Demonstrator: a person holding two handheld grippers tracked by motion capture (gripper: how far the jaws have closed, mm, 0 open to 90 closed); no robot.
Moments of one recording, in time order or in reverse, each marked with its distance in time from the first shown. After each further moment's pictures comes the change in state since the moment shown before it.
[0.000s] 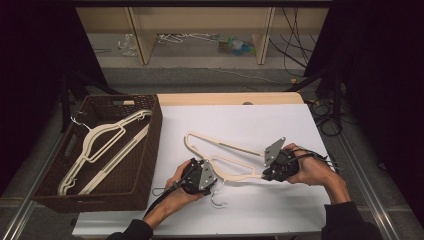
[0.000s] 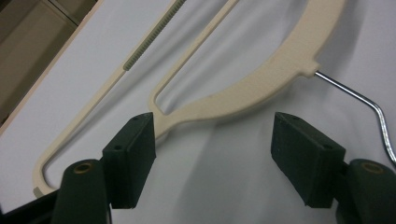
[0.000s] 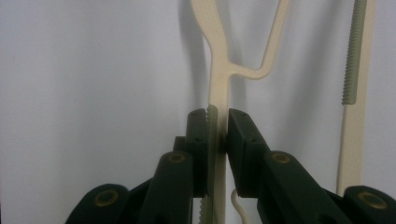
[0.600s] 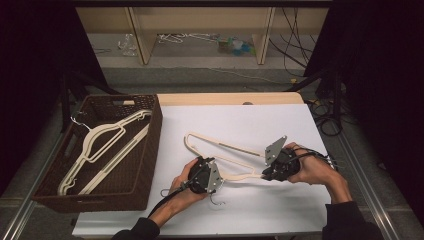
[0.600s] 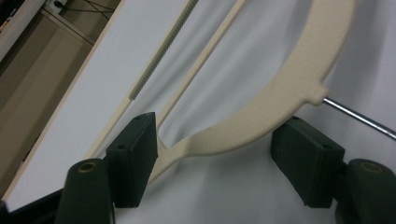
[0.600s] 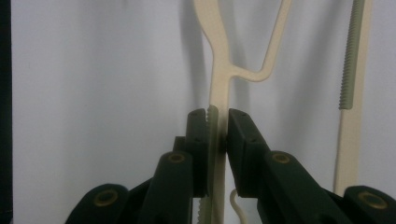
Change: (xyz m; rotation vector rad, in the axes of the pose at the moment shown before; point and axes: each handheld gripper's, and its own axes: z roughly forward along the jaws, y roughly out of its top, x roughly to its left) left arm -0.009 0.014 0.009 -0.028 0.050 0.100; right arm -0.001 0.000 -0.004 -0.030 0.023 -0.009
